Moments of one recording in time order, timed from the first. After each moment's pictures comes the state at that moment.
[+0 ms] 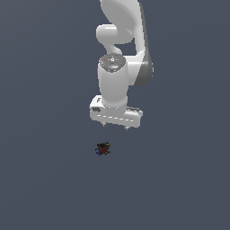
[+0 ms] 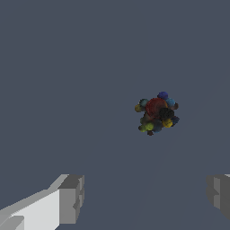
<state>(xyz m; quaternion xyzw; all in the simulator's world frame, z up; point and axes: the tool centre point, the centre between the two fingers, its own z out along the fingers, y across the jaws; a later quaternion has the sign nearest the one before) 0.022 0.003 0.173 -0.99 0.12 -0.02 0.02</state>
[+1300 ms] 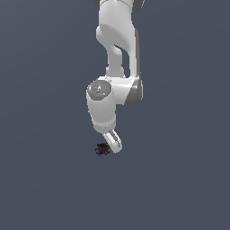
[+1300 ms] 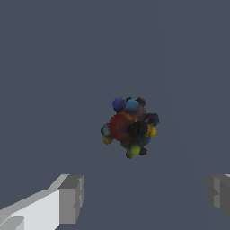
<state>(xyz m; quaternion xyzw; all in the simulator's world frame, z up) 0.047 -0.038 0.112 -0.87 0.49 0.00 0.01</state>
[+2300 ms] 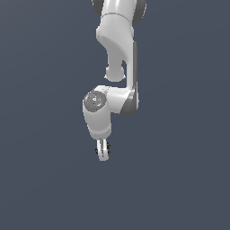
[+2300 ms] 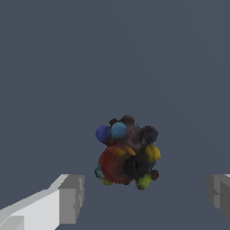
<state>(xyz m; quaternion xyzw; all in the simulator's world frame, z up) 0.056 -0.059 0.081 -0.76 0.65 0.00 0.00</state>
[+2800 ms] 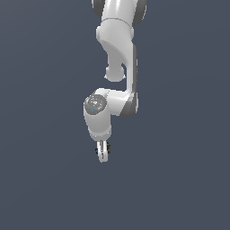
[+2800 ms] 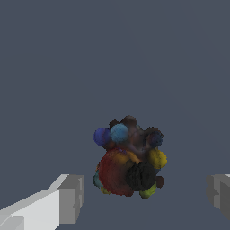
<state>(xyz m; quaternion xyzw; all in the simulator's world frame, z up) 0.057 -0.059 0.067 -0.76 0.65 0.00 0.00</state>
